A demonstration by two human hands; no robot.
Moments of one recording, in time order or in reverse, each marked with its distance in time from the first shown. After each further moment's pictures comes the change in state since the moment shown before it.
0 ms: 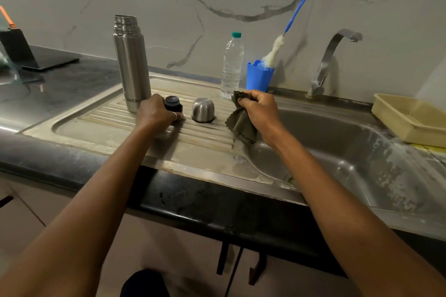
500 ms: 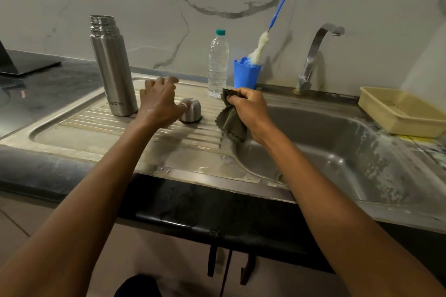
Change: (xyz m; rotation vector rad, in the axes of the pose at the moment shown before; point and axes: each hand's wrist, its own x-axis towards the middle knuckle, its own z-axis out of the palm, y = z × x) left_hand -0.005 0.048 0.007 0.222 0.091 0.410; right_hand 0.003 0.003 -0.008 0.031 -0.004 0.029
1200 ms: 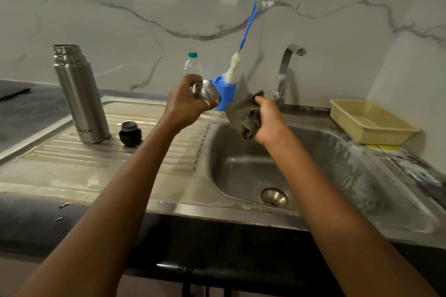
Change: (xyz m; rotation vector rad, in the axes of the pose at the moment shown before) left_hand 0.020 0.122 -0.003 -0.737 0.038 0.028; right_hand 0.030 -0.011 -0.079 0.716 0.145 0.461
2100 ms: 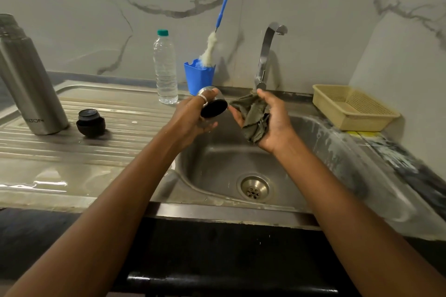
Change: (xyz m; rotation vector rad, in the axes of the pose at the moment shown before) left_hand -0.022 -0.012 0.088 -0.748 -0.241 -0.487; right_hand -0.011 -0.005 -0.072 0.306 -0.148 0.041
